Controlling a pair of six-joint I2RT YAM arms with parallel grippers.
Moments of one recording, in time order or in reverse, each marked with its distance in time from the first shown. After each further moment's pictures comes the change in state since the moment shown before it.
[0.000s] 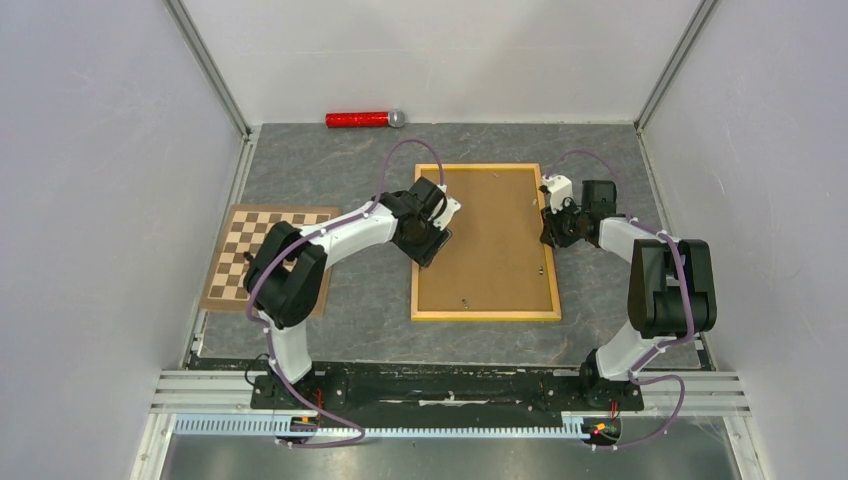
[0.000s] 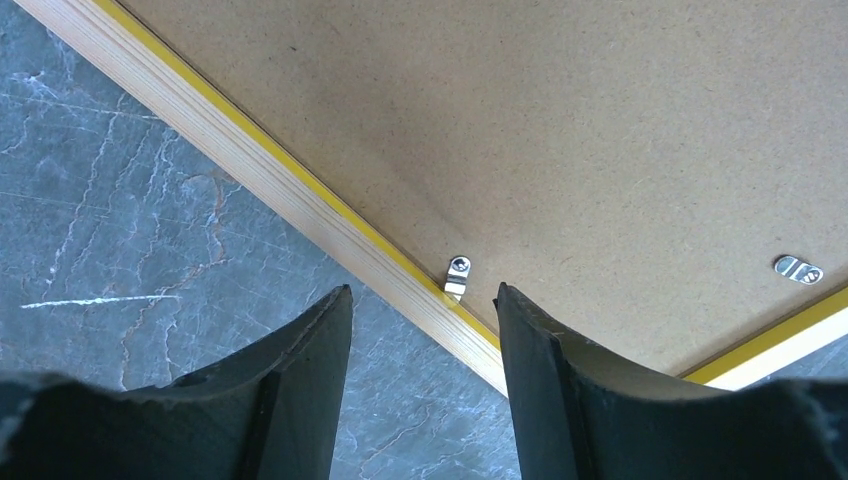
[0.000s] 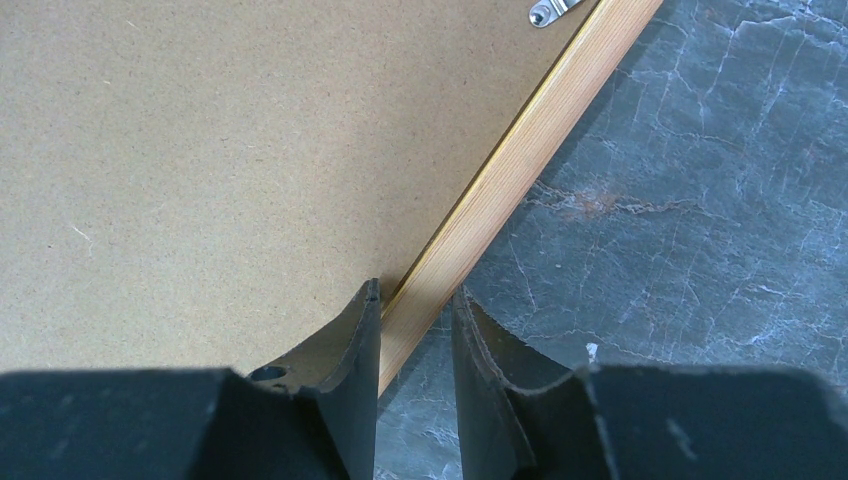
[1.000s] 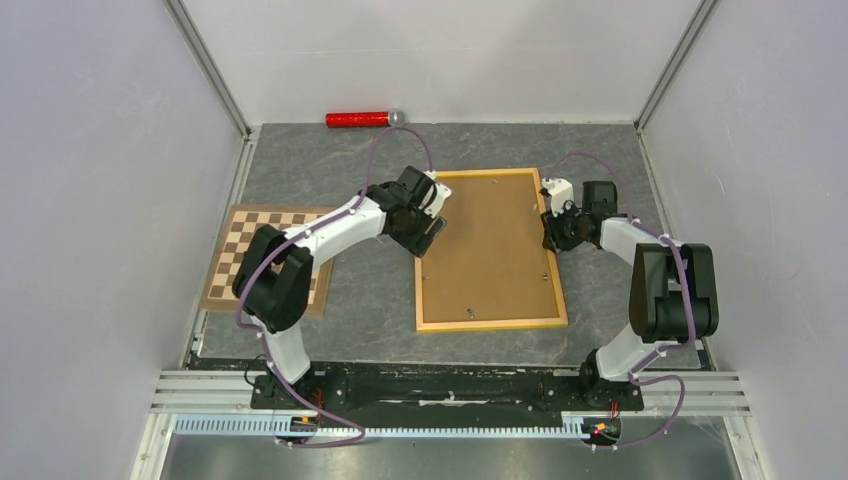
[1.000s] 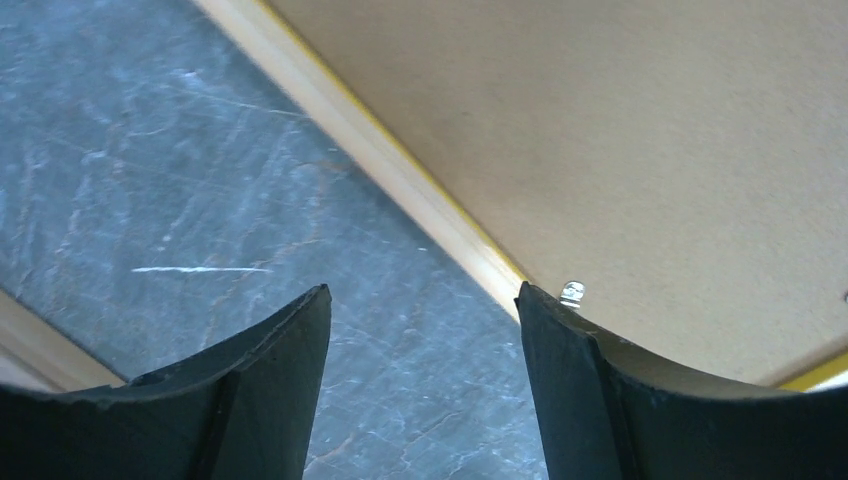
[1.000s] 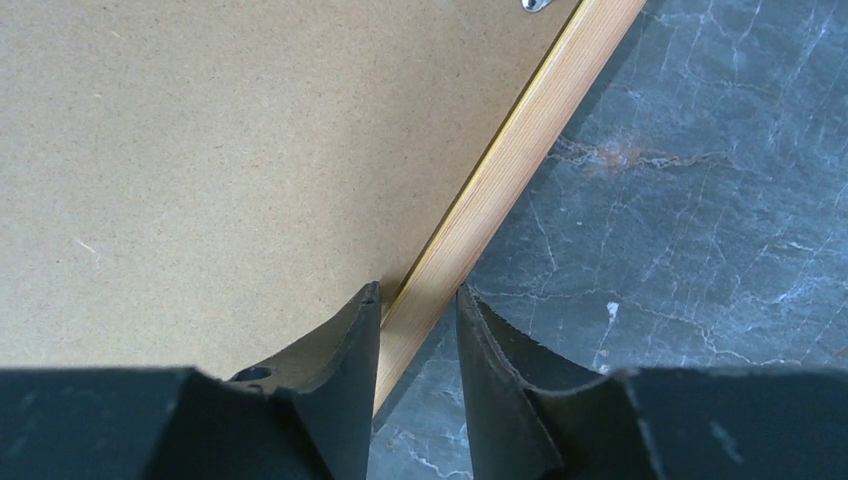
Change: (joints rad) left arm 0.037 -0.053 0.008 -0.002 -0.043 0.020; right arm 0.000 -0.025 0.002 -0.074 0.018 0.001
